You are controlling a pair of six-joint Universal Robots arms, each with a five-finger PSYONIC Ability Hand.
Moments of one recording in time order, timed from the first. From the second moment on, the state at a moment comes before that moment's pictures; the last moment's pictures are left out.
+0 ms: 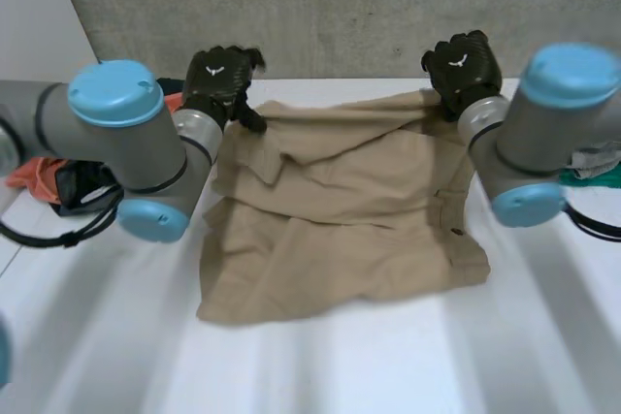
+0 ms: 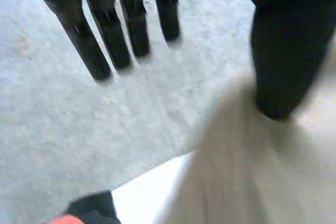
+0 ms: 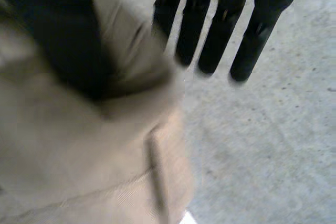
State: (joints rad) left arm 4.23 -2.32 -0.97 3.40 -1.58 3.22; right arm 1.96 -0.78 0.93 -0.26 1.56 2.52; left_hand 0.44 0.55 0.55 0.57 0.38; right_hand 0.50 0.51 0.55 0.55 0.36
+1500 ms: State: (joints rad) left arm 4.20 -2.03 -1.81 3.49 -1.50 3.44; right arm 1.83 -1.10 1.72 -0.19 1.26 2.54; left_hand 0.49 0.48 0.48 0.47 0.29; right_hand 0.56 0.56 0.56 0.56 0.36
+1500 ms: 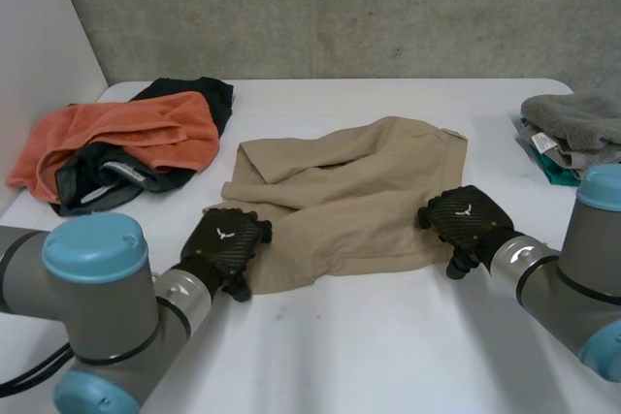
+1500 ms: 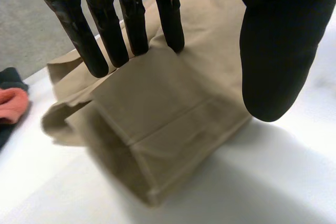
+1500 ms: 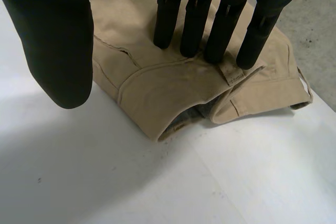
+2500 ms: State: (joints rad) left arm 4.25 -1.74 -1.40 3.12 -1.46 3.39; right arm 1.84 -1.35 1.25 0.23 1.38 2.54; left_hand 0.82 1.19 1.19 1.20 1.01; right_hand 1.10 1.18 1.19 1.20 1.02
